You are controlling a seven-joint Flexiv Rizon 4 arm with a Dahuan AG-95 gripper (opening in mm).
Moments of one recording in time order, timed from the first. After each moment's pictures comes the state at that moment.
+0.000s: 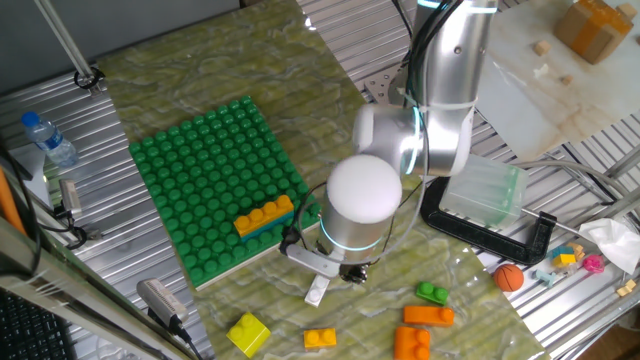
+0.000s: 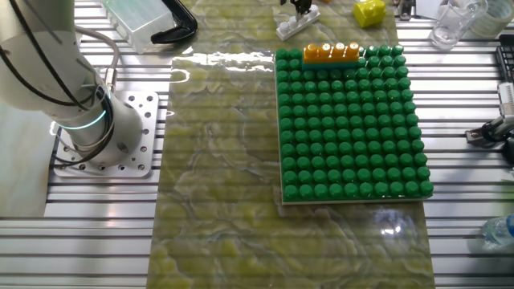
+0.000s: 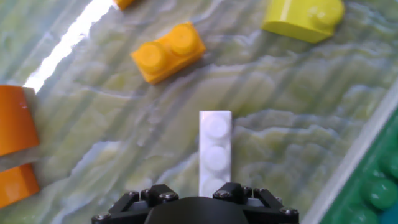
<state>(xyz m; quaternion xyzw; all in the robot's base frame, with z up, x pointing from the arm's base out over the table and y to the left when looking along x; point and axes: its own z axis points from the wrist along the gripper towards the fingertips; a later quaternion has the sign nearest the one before) 0.448 0.328 0.046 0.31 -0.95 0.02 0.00</state>
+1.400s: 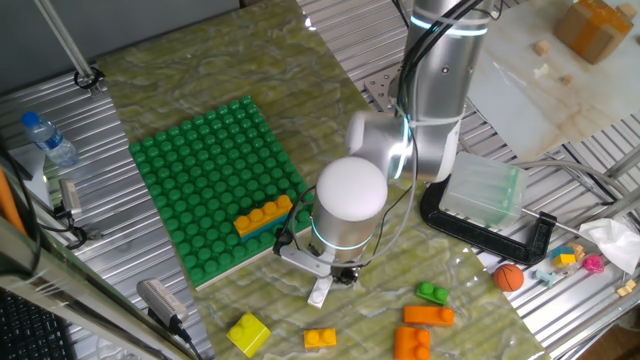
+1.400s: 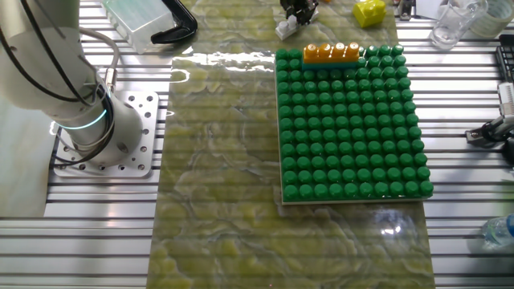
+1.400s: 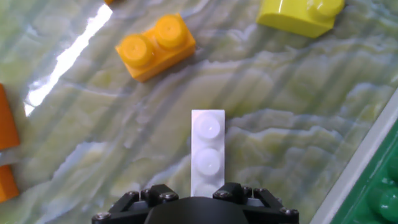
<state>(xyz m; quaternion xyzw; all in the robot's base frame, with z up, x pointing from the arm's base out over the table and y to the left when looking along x) 0.459 0.325 0.012 0.32 -0.95 0.01 -0.01</state>
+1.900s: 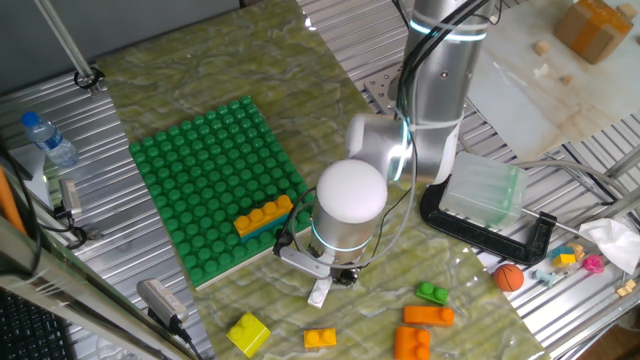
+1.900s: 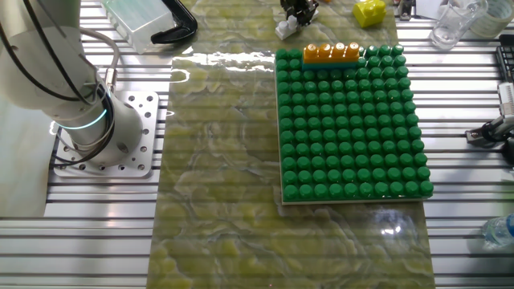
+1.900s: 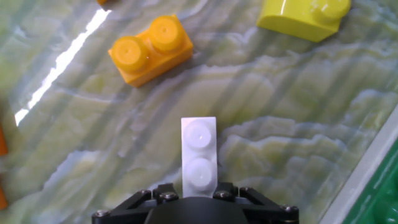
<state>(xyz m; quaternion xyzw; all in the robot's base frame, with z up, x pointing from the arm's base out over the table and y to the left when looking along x) 0.459 0.325 0.018 0.31 -0.95 0.01 -0.01</state>
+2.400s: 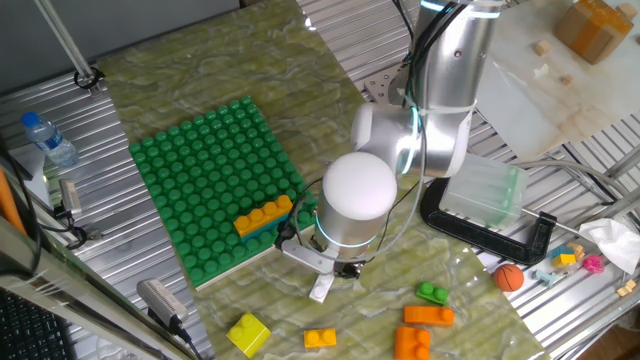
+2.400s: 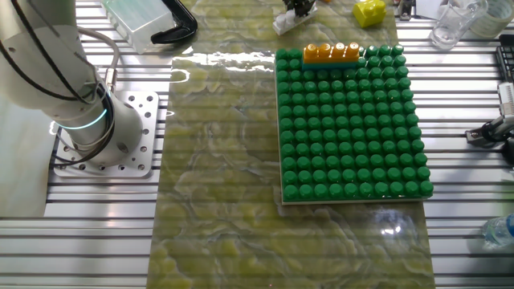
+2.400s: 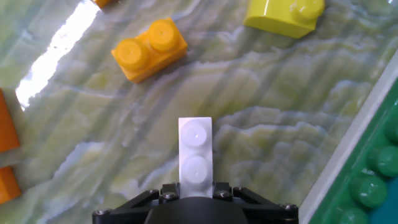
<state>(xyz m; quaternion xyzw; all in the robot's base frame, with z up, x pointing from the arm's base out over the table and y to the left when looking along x) 0.455 0.321 0.039 0.31 -0.95 0.03 0.00</state>
